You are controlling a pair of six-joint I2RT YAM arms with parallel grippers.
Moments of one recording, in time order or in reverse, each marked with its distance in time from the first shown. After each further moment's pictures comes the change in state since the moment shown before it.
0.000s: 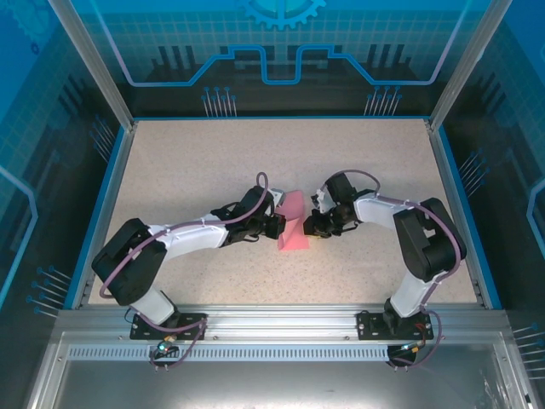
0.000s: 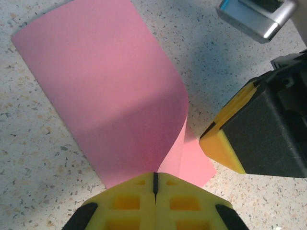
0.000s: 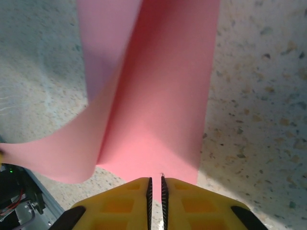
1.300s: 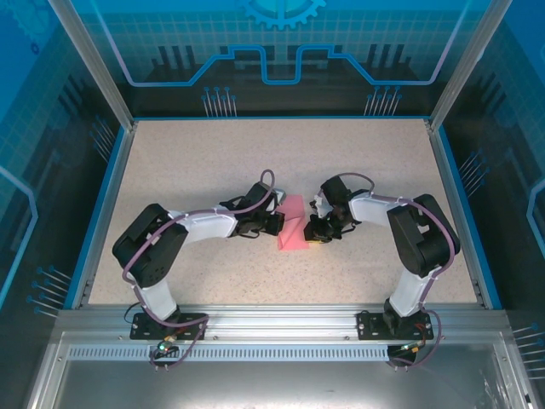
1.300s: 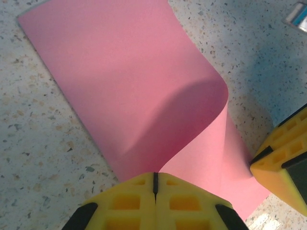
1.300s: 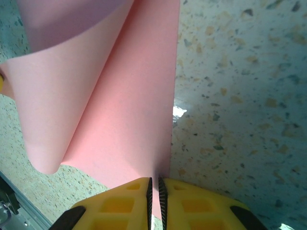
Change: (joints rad) left arm 0.054 0.162 0.083 -0.031 0.020 0.058; right arm 0.024 0.042 0.021 -0.071 0.064 -0.031
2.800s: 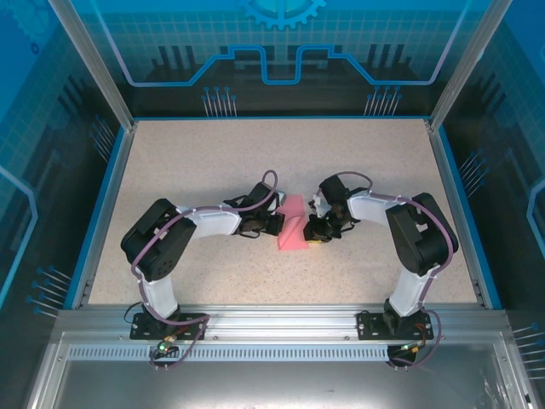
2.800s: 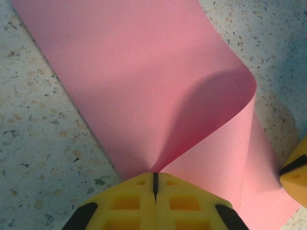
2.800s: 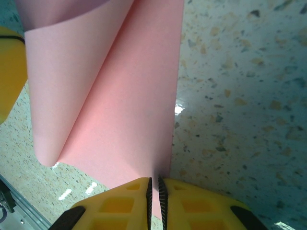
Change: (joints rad) left arm 0.010 0.064 0.027 -0.013 -0.002 0.019; right arm 0.006 0.014 0.027 -0.037 0.009 -0.019
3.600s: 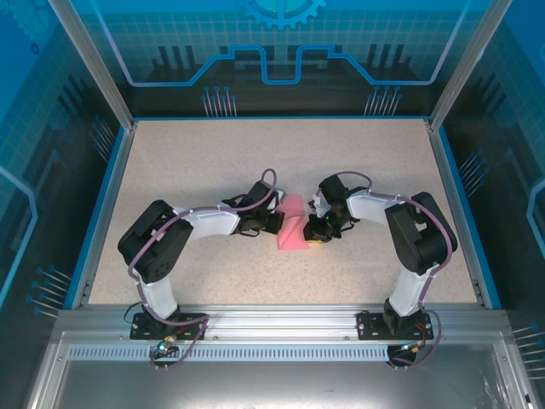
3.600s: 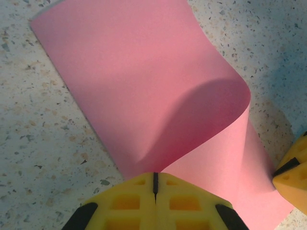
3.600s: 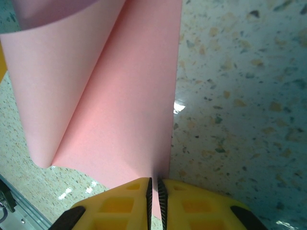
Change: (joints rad) left arm 0.001 -0.023 0.000 -0.002 -0.018 0.002; right arm 0.000 0.010 0.011 -0.012 0.000 0.000
